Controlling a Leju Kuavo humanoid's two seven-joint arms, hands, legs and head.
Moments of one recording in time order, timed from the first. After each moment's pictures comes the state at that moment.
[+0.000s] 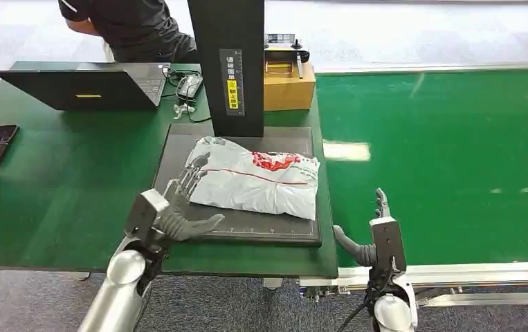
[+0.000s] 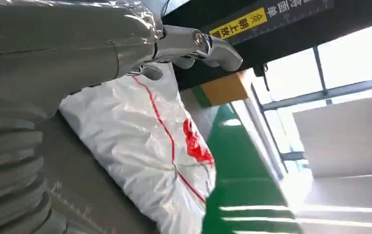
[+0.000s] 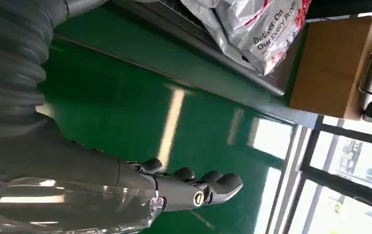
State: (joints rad) left arm -0.26 -0.13 -0.18 -1.13 -0.37 -0.15 -0.37; right arm -0.01 0.17 -0.11 -1.49 0.40 -0.13 -0.27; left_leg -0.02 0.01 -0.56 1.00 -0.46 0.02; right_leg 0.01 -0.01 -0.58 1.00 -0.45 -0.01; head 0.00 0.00
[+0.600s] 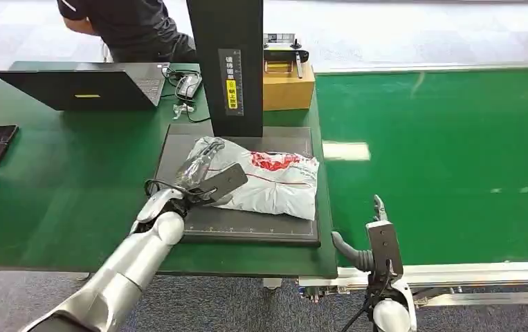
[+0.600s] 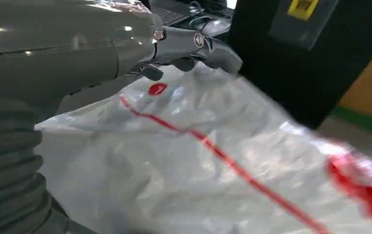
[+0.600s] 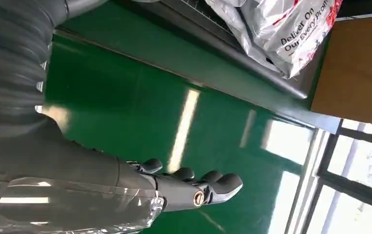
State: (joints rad) left arm -0.62 -0.13 -0.40 -0.65 -0.99 0.12 0.07; right arm 0.01 0.17 -0.11 -1.48 0.42 -0.13 -0.24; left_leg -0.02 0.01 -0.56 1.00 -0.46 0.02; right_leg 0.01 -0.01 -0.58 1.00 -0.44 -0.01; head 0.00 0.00
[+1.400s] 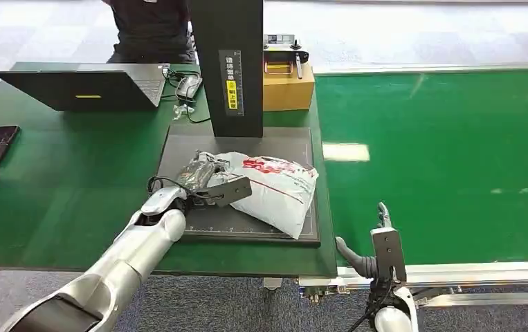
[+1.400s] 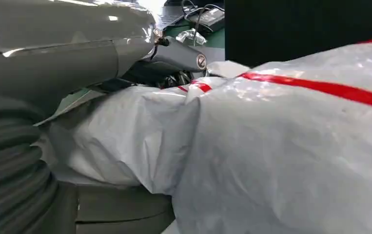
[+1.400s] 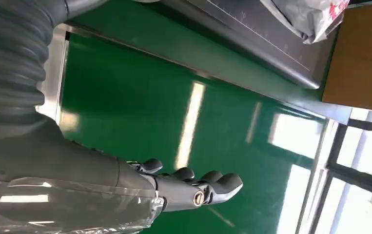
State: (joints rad) left arm -0.69 -0.13 -0.45 -0.50 -1.08 0.05 0.05; right arm 0.04 0.17 -0.11 -1.49 0.39 -0.16 -0.24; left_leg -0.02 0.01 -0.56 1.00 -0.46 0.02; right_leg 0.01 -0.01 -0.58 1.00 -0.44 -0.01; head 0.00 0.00
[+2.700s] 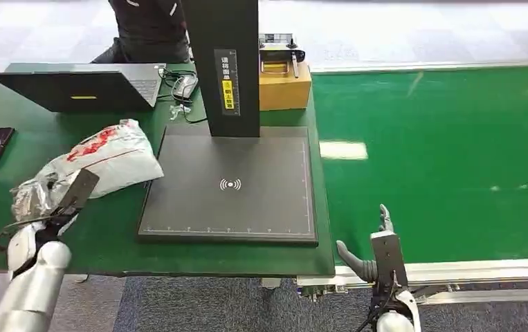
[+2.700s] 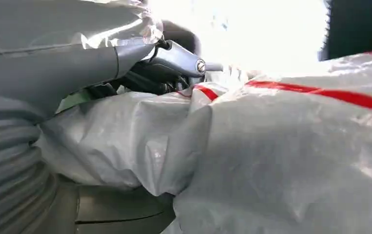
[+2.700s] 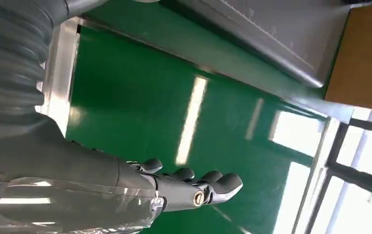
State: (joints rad) left arm -0.32 0.18 0.21 -0.89 -1.22 0.42 0.17; right arm 0.07 0.16 -0.08 -1.53 0.42 -0.16 -0.23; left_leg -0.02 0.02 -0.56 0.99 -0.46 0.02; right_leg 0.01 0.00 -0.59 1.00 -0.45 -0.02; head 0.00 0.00
